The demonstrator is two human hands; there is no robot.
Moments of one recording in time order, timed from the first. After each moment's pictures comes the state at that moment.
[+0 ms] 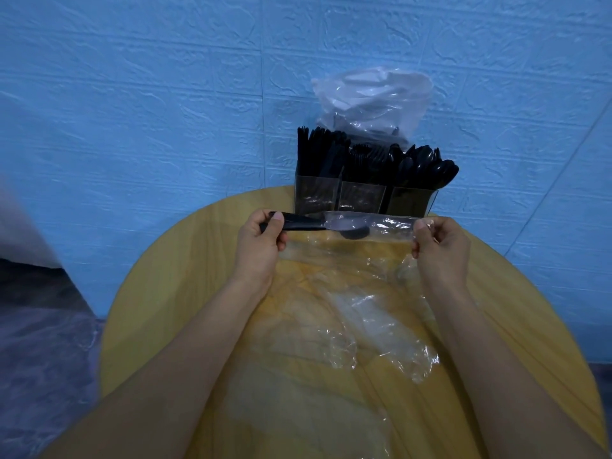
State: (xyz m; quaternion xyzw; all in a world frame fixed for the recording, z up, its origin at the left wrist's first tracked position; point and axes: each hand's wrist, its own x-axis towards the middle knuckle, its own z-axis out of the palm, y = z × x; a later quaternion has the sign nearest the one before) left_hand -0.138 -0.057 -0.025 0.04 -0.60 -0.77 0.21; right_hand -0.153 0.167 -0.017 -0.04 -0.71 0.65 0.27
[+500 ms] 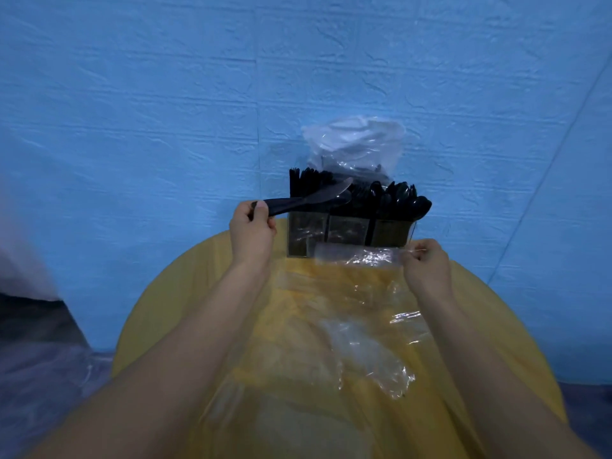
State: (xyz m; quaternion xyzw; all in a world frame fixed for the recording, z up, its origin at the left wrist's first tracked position) left_hand -0.145 -0.048 0.047 0.08 -0.57 -0.77 0.28; right_hand -0.155 0.179 0.006 -0.10 -0.79 0.56 0.23
